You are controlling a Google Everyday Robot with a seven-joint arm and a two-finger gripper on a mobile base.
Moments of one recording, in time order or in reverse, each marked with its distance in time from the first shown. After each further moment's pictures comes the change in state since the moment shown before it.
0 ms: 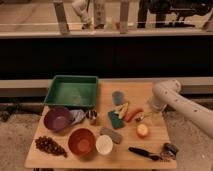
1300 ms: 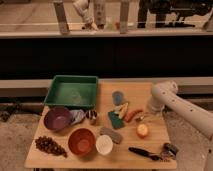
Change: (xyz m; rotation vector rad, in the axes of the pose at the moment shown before) arm -0.008 0.003 0.018 -0.048 -0.024 0.031
